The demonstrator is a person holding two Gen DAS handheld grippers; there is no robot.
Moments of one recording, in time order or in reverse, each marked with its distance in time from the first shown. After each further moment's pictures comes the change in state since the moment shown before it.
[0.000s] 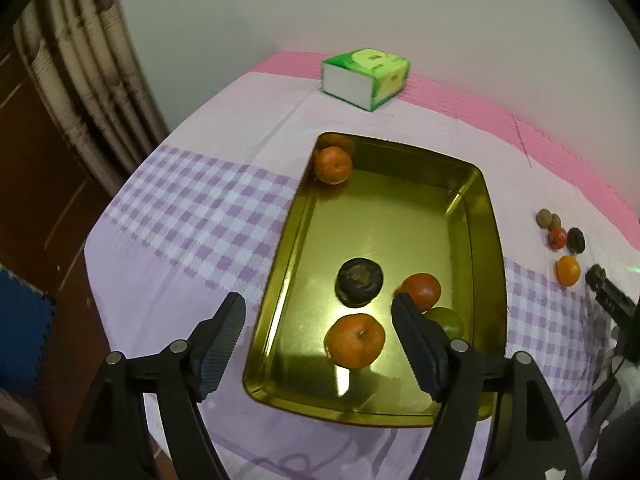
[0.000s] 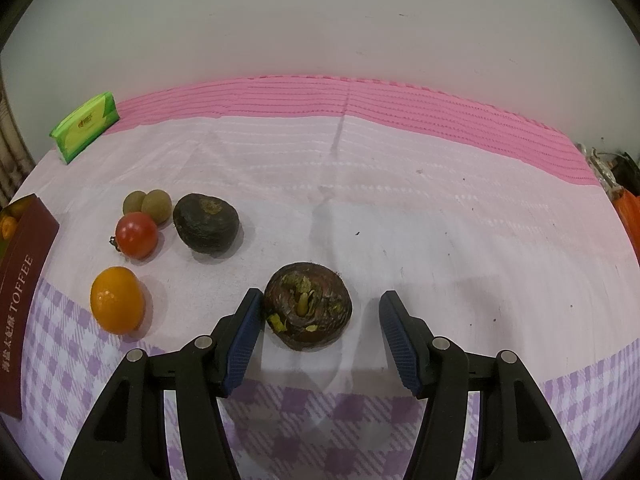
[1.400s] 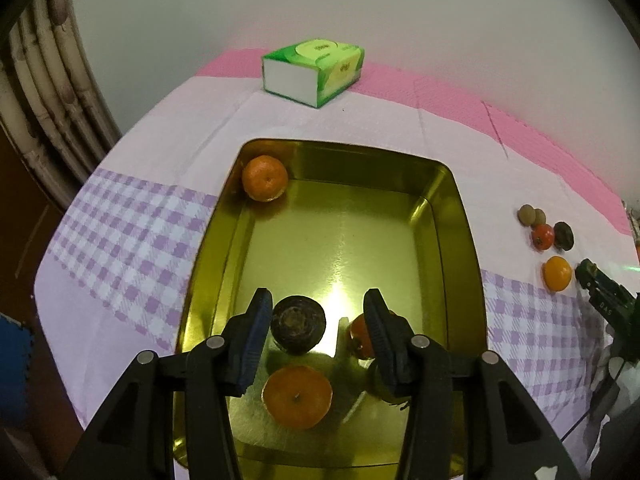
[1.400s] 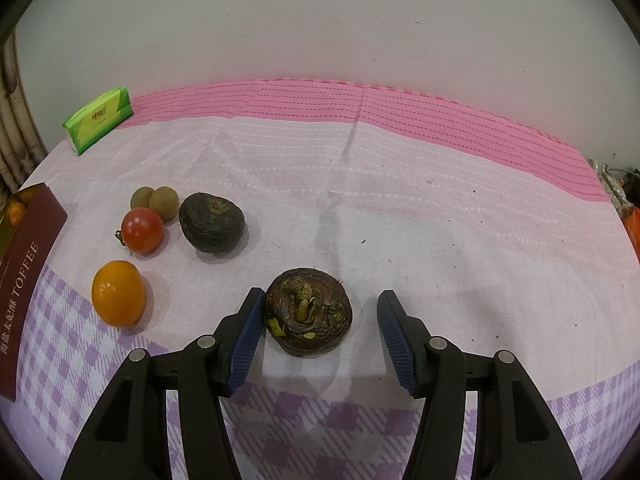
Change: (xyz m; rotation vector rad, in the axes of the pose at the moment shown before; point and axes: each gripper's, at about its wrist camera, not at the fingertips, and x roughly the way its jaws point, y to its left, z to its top) left arm 0.043 -0.041 0.022 0.096 -0.004 -0.098; right arm -0.001 -0.001 -0.002 -0.050 -0.027 0.033
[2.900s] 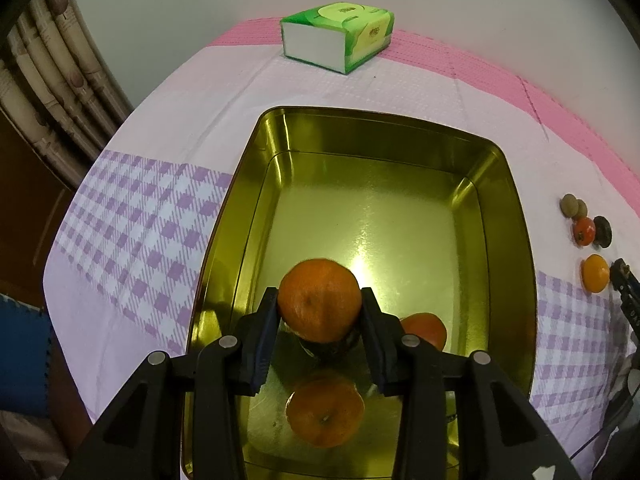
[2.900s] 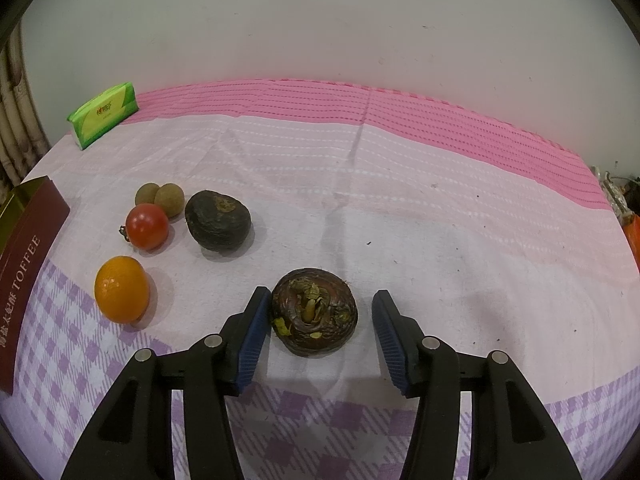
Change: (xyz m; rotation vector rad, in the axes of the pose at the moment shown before) left arm 0.035 0.010 0.005 -0.008 0.123 0.090; right arm -0.003 0.002 -0.002 -0.009 -0.001 0.003
